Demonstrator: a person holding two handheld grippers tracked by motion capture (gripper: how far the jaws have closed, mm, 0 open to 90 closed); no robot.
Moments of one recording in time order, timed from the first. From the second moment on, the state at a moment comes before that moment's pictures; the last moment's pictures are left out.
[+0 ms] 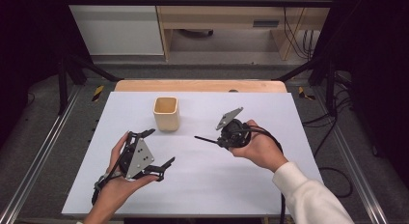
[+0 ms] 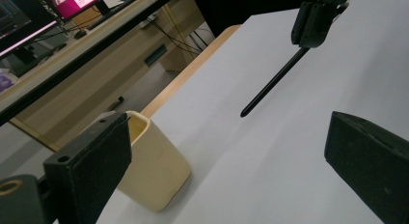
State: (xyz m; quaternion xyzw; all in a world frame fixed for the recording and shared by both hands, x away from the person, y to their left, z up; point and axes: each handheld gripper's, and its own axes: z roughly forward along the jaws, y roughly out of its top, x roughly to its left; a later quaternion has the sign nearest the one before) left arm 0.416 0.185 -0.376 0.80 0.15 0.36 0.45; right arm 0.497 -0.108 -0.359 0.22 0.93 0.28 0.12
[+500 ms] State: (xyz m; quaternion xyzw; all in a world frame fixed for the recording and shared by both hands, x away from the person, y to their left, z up) left arm 0.434 0.165 -0.395 0.81 0.15 0.36 0.43; right arm 0.511 -0.102 -0.365 0.23 0.93 0.26 0.11
